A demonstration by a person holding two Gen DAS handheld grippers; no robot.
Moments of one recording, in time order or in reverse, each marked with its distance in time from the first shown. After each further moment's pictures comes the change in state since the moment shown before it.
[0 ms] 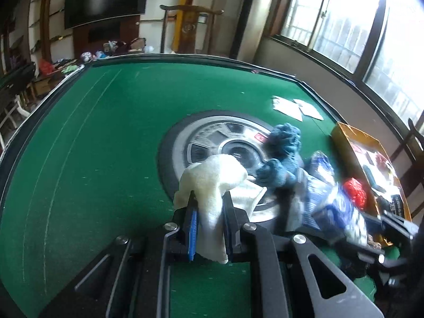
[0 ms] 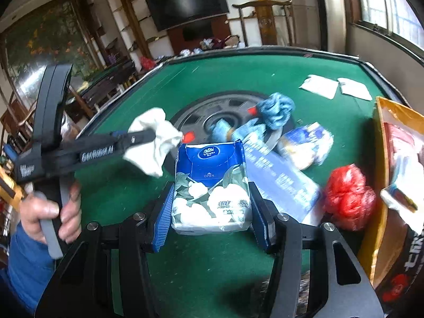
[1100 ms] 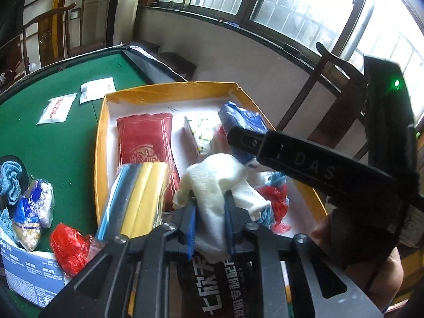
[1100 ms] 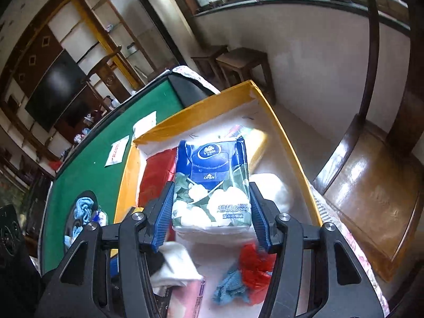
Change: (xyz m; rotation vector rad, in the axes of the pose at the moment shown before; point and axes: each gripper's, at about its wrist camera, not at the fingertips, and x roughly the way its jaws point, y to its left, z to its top) left arm 0.058 -0.329 -0.005 0.335 0.176 -0.410; right arm -0.151 -0.268 -0.018 0.624 -0.168 -0.396
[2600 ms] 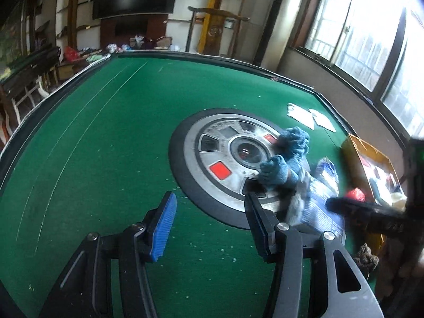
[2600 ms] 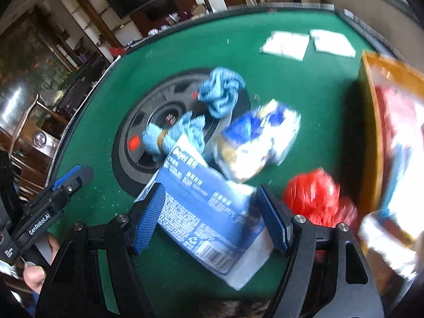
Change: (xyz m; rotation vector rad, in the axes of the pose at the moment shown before) left arm -0.173 0.248 -0.134 -0.474 -0.222 0.499; right arm 0.094 0.228 -0.120 -0.459 0.407 0.291
